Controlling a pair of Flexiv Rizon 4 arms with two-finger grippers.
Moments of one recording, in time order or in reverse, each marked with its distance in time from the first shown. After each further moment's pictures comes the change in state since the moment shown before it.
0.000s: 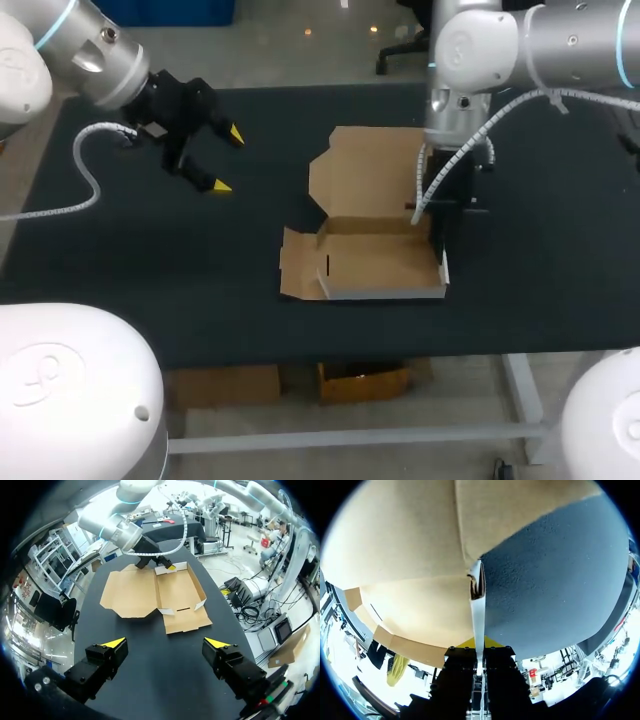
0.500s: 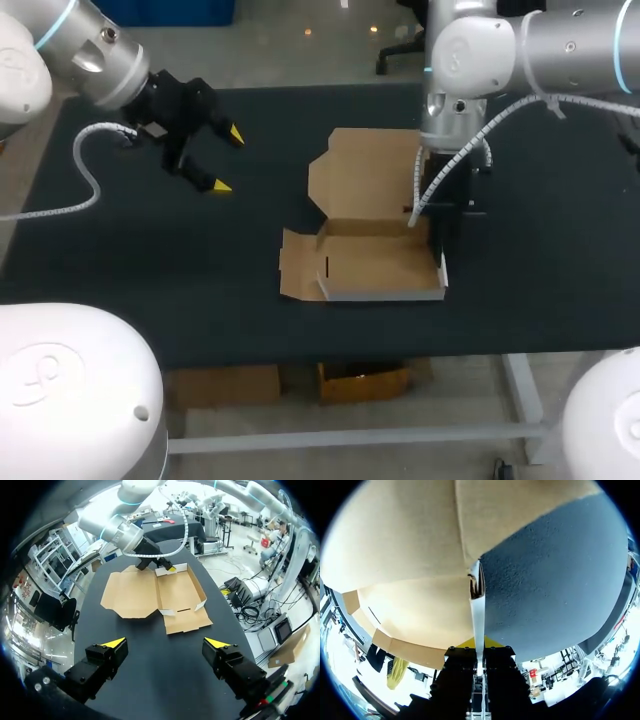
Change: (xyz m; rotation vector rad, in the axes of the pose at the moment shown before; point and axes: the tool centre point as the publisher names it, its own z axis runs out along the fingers) left arm 0.000 0.000 0.000 0.000 0.000 0.000; right arm 0.001 0.004 0.006 -0.013 -0.013 0.017
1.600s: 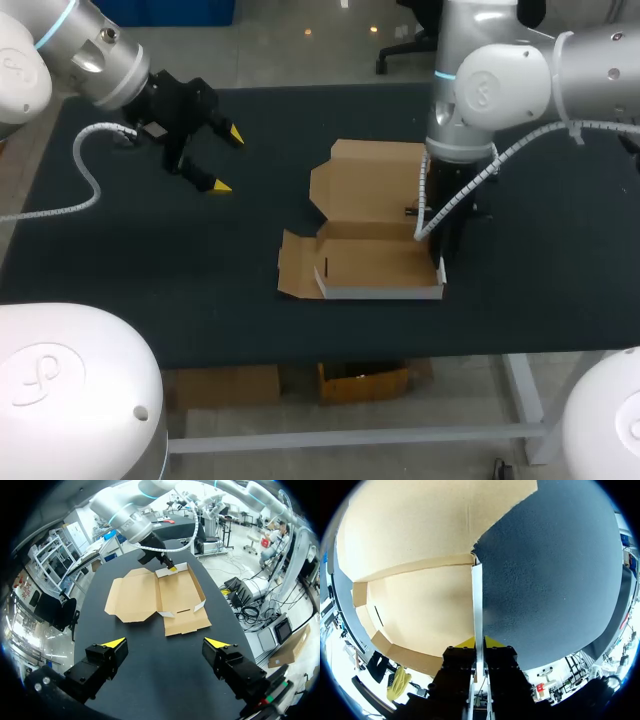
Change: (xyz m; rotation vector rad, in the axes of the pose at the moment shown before) left arm 0.000 0.000 0.000 0.000 0.000 0.000; right arm 0.002 -0.002 0.004 -0.176 0.039 0.025
